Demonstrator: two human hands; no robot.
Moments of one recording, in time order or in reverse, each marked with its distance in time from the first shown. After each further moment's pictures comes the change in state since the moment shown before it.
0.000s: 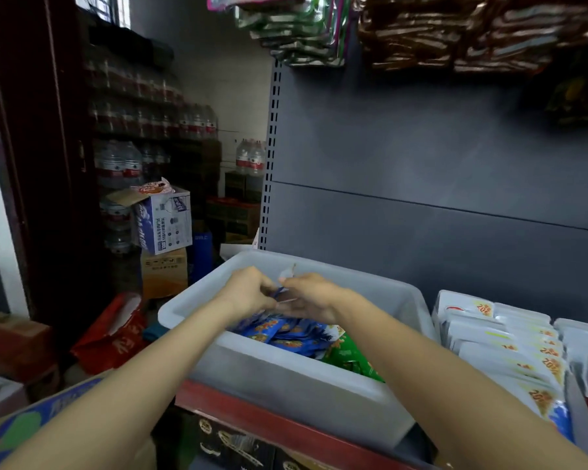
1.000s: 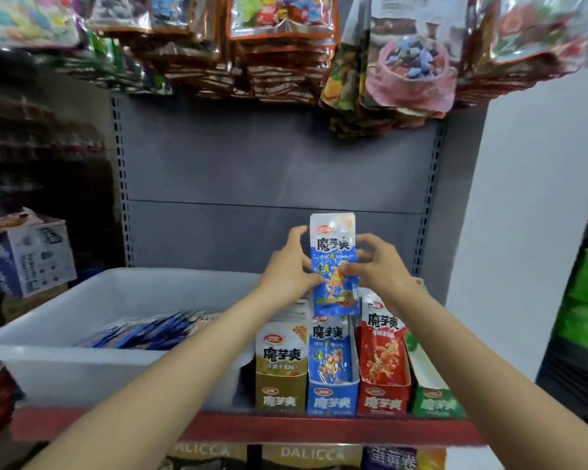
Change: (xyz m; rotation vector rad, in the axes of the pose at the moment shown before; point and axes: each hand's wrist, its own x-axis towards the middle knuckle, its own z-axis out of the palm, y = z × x) left_hand -0.047 0.272 0.105 -0.345 0.001 0.383; right_hand -0.262 0.031 -0.209 -0.062 0.702 -0.443
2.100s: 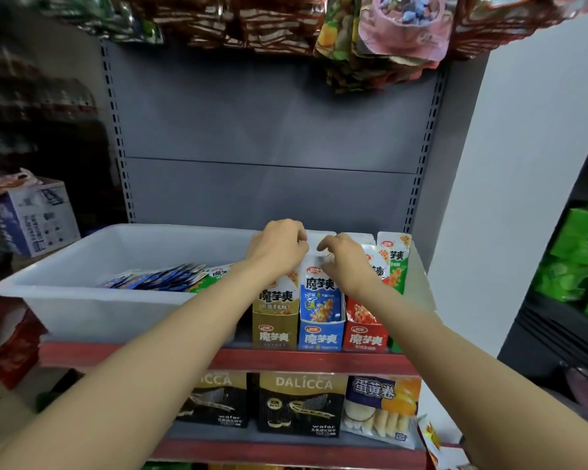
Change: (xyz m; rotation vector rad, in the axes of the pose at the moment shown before) left_hand -0.028 -0.008 0.012 0.442 0.041 -0.017; right_hand -0.030 0.042 0.028 -0.895 -0.110 -0.164
